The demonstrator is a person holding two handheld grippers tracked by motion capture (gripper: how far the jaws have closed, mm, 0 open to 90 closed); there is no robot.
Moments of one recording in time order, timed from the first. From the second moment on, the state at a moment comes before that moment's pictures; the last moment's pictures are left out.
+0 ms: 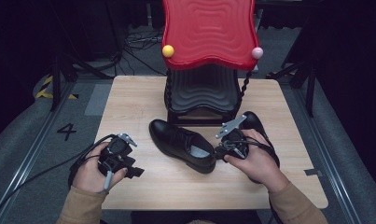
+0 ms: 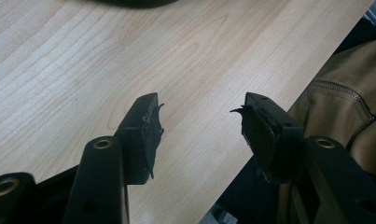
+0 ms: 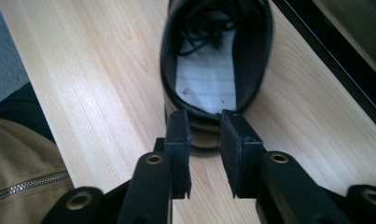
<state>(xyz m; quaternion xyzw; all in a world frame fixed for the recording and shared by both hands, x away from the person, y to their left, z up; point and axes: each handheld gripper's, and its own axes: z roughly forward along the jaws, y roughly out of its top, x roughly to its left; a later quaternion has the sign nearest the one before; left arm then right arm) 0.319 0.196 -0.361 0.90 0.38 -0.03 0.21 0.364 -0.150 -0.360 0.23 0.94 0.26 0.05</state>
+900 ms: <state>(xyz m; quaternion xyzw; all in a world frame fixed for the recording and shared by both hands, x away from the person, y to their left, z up) 0.318 0.199 -0.361 0.90 0.39 -0.03 0.21 0.384 -0.080 -0.414 0.14 0.98 0.14 -0.01</state>
